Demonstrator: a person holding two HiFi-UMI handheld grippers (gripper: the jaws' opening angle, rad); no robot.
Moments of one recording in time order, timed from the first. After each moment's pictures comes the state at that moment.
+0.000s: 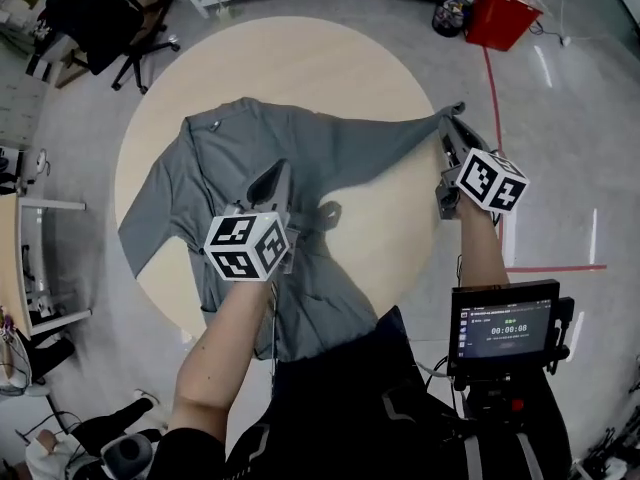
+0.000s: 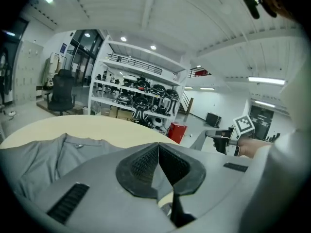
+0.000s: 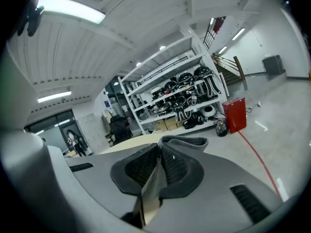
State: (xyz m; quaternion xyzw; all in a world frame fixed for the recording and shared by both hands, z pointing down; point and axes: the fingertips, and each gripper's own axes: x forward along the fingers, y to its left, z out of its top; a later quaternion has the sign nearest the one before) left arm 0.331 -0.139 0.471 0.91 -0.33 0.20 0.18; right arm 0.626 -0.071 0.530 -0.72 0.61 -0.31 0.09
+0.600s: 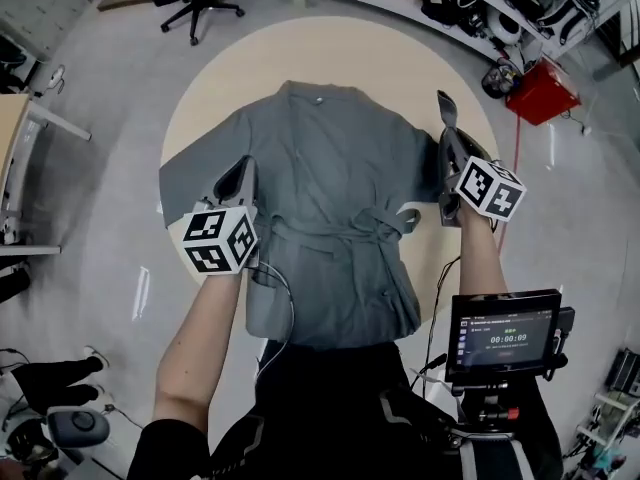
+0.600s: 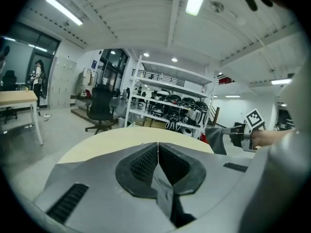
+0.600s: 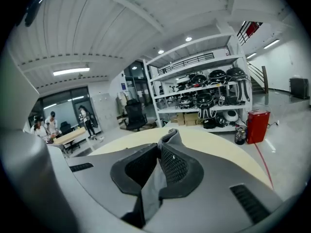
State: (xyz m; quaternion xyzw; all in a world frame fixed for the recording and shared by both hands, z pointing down) left arm 0.042 -0.213 0.395 0.85 -0.47 0.16 0.16; right arm 0.424 -0.186 0.443 -0.68 0.68 -0.28 -0.02
